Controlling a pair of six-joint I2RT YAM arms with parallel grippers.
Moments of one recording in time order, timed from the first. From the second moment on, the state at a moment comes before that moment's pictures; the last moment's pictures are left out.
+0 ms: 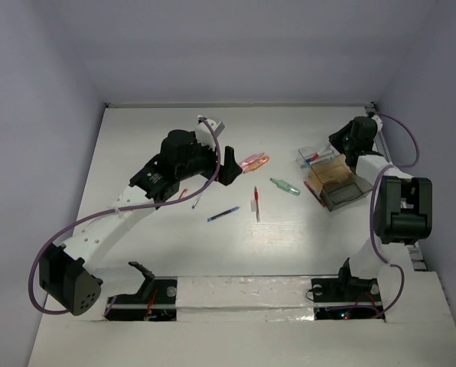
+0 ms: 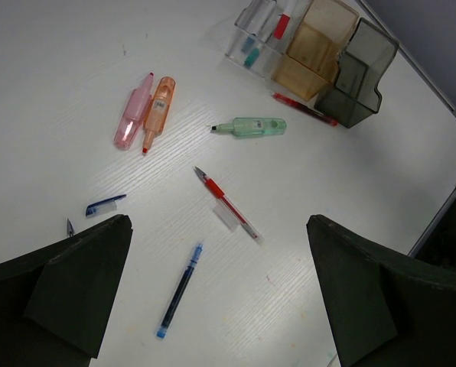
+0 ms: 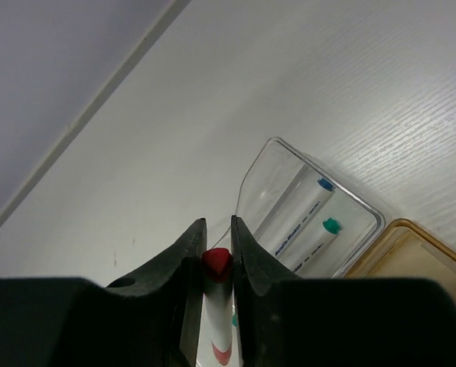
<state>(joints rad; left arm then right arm) -0.61 1.21 1.08 -0.25 0.24 -0.22 -0.09 1.70 1.06 0.18 0.03 0.70</state>
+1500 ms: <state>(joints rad) -0.61 1.17 1.08 -0.27 0.10 -0.20 0.32 1.66 1.10 -0.44 -0.12 0.09</state>
